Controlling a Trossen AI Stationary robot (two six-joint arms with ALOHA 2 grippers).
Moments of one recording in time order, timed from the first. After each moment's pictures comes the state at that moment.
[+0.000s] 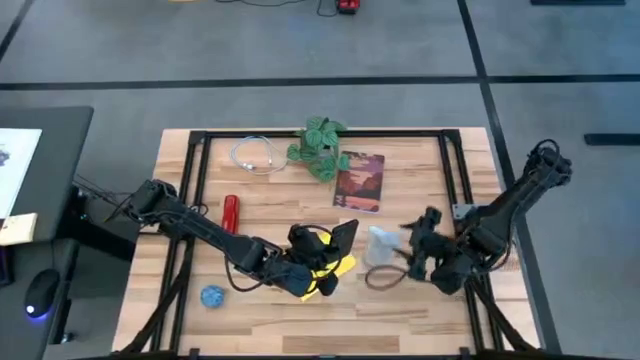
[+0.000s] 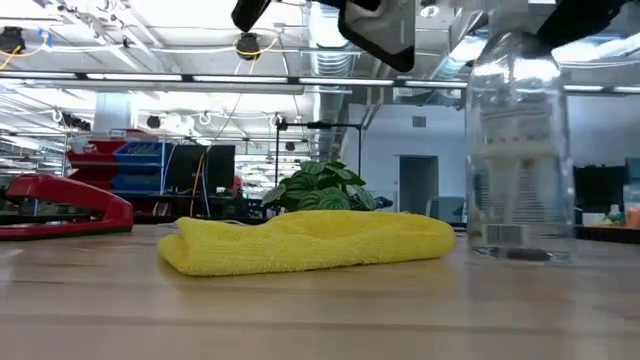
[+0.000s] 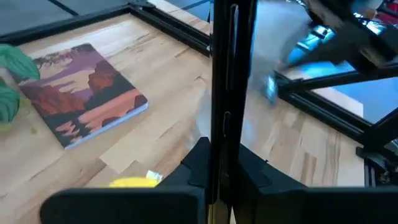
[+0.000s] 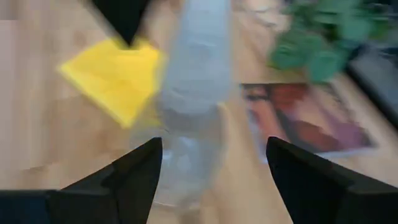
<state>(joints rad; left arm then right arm) -0.47 1.76 1.41 -0.33 -0.80 -0.84 0.73 1.17 0.98 -0.98 0.85 0.86</state>
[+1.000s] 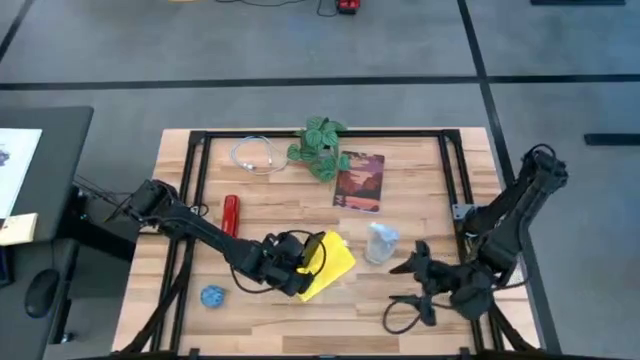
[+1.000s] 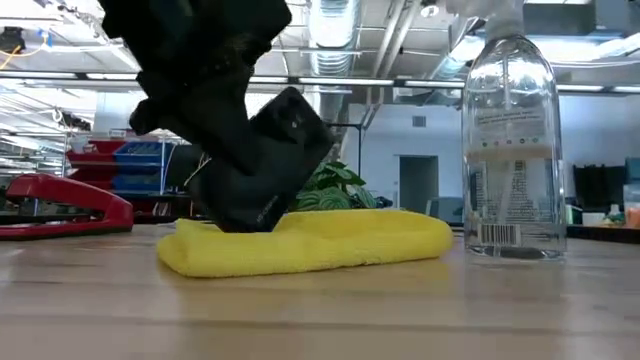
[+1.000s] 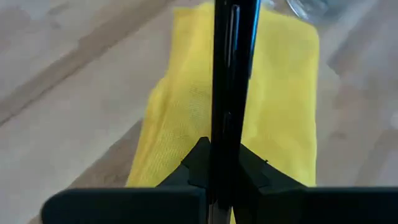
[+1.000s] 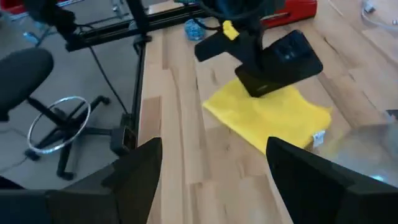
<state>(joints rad) -0.47 1.77 1.15 -0.56 -0.50 -1.14 0.86 1.33 1.12 -0.52 0.70 0.80</state>
